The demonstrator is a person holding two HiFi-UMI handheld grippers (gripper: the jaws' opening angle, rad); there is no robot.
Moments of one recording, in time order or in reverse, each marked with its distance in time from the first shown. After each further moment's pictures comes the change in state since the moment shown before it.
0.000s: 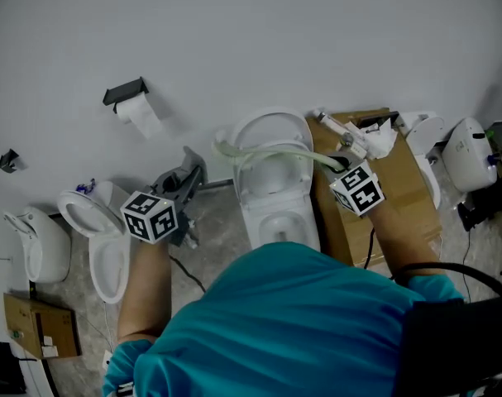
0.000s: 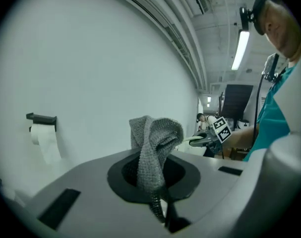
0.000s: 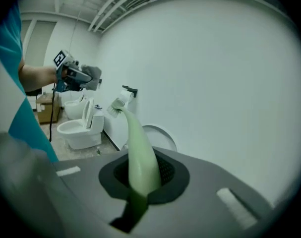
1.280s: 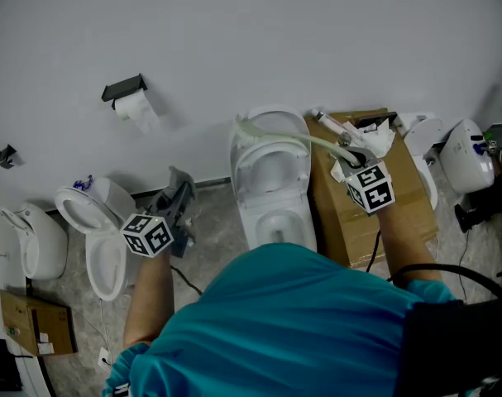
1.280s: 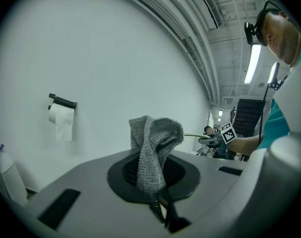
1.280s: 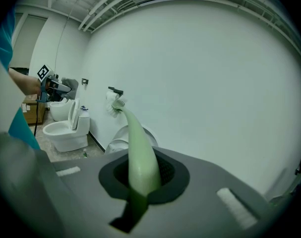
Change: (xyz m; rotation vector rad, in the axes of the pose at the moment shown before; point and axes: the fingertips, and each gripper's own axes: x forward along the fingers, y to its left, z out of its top) left arm -0.031 0.029 -0.053 -0.166 -0.104 0.089; right arm -0.026 -0.050 -0.014 0.051 -0.022 -0.153
